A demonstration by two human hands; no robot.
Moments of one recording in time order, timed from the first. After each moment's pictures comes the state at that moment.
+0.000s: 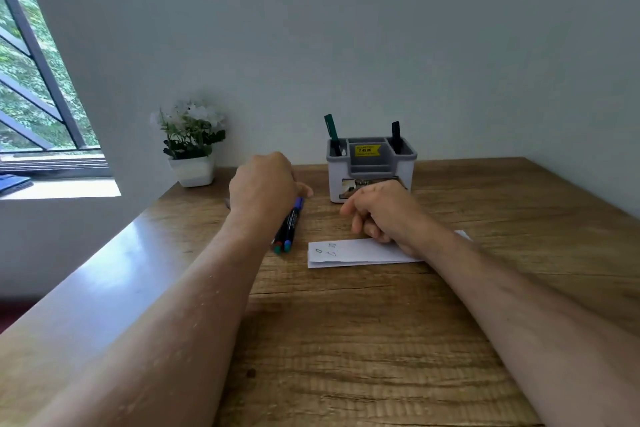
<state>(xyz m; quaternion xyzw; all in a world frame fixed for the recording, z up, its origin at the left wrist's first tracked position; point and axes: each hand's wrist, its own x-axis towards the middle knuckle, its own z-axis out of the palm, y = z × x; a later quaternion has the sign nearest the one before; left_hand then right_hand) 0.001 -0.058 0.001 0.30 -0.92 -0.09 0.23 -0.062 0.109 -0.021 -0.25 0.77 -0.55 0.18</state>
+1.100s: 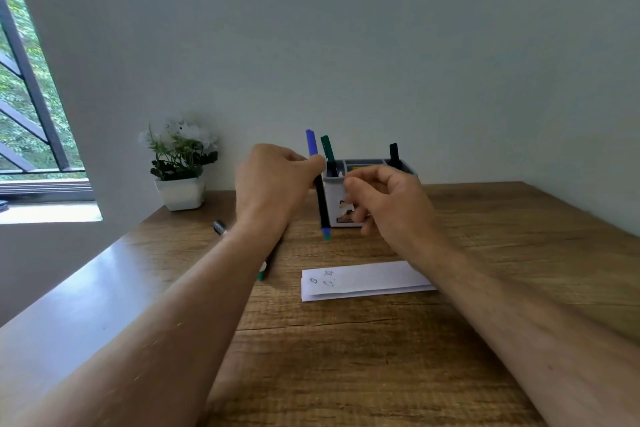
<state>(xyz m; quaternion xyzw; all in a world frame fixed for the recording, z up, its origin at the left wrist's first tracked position) 0.004 -0.030 0.022 0.22 -0.81 -0.37 0.40 -0.067 0.106 -0.018 -0.33 0.72 -0.61 -0.03</state>
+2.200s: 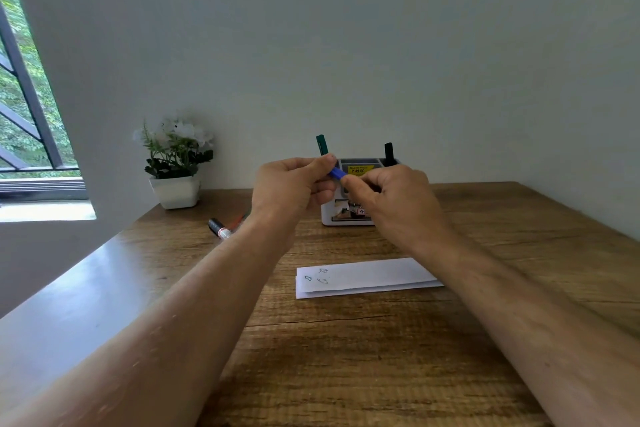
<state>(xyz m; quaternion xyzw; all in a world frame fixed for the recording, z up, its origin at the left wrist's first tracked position) -0.005 -0.022 0.006 0.13 -0.63 -0.70 0.30 -0.076 0.116 -0.012 -0.36 0.82 -0.42 -0.17</state>
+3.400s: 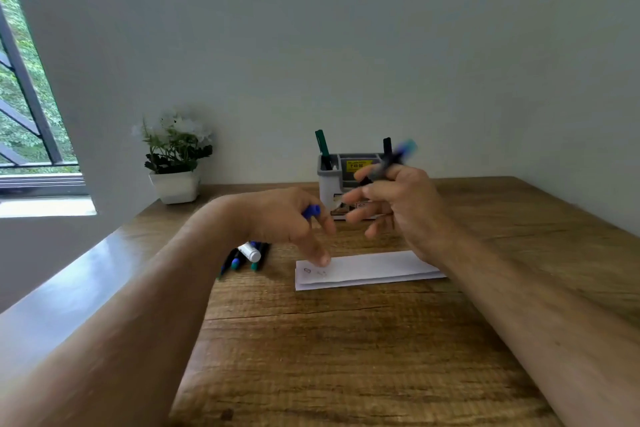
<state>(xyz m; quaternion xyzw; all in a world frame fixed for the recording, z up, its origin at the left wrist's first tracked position) 0.030 -0.033 0.025 0.06 -0.96 -0.26 -0.09 -0.065 0.130 -0.011 -0.31 0.65 -0.68 0.10</state>
